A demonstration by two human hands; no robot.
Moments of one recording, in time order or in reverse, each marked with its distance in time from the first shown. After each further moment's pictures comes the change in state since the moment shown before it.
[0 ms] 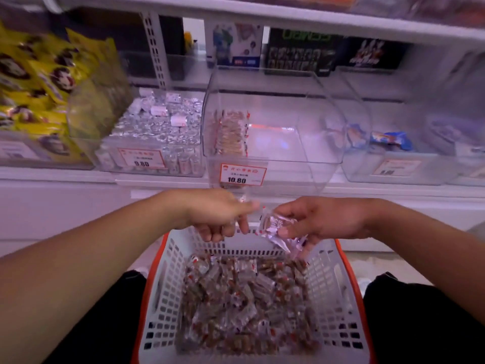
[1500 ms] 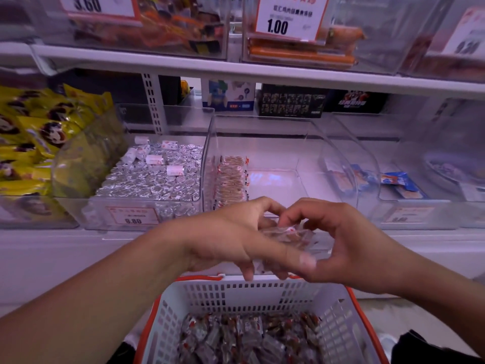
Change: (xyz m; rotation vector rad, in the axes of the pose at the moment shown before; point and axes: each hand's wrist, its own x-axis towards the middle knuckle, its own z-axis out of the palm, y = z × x) left_hand -0.030 0.063 -0.026 -0.274 -0.086 0.371; right_hand -0.015 -0.052 0.000 -0.494 0.635 -0.648
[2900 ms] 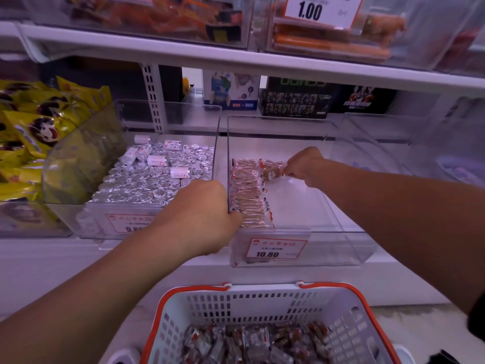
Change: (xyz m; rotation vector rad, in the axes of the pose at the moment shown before) left_hand 0.008 -0.027 -0.063 0.822 0.692 -0.105; right_hand 0.197 0.159 -0.015 -0.351 0.255 0.971
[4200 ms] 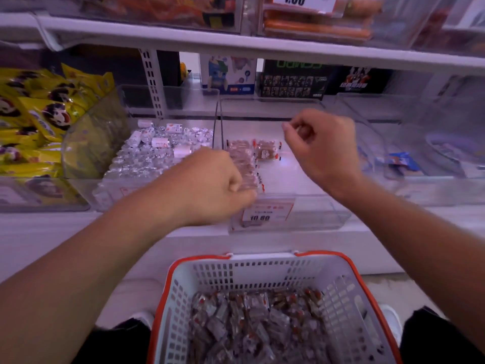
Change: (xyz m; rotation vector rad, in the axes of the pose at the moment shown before) left_hand -0.027 0.003 -0.019 0.068 0.045 0.405; right_hand -0.153 0.021 -0.038 0.172 0.748 -0.856
